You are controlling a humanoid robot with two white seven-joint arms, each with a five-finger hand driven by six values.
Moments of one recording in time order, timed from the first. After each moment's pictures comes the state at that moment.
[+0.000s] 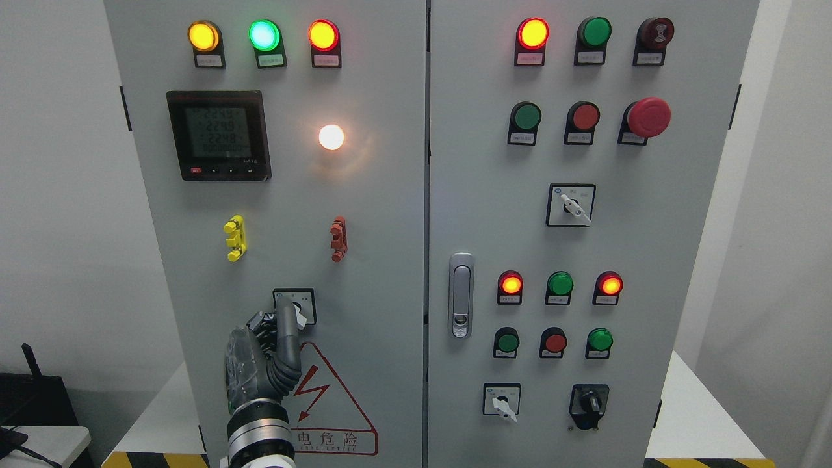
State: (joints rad) left arm -0.49 -0.12 -0.17 -1.83 -0.22 0.64 0.48; right arm 0.12 0.12 0.00 -0.11 0.00 0.01 -0.06
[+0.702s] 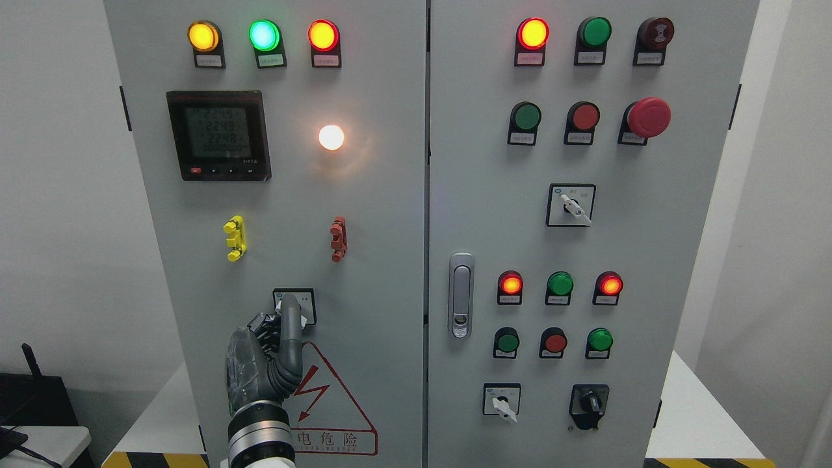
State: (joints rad) left arm -0.48 -0.12 -0.17 -1.84 -0.22 0.63 0.48; right arm 0.12 0.12 0.00 -0.11 0.00 0.01 -0.06
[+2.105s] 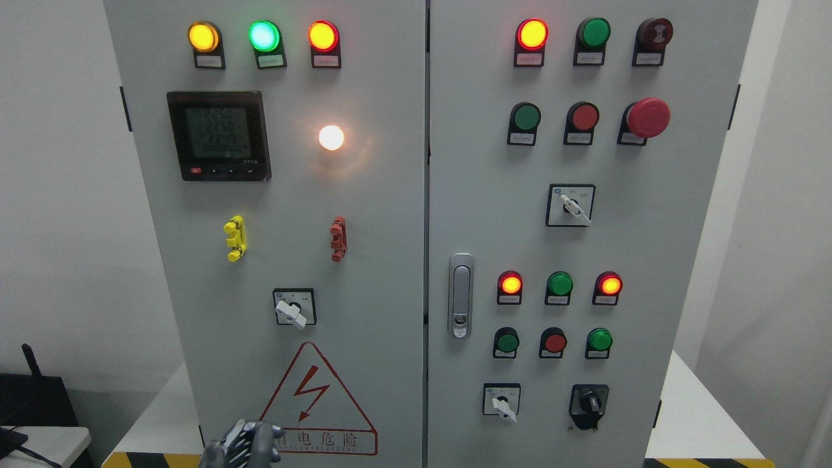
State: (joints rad) left arm 0.04 -0.09 0.08 -1.86 -0.22 -0.04 0.12; right arm 0.12 0.12 0.00 -0.11 0.00 0.01 -0.06
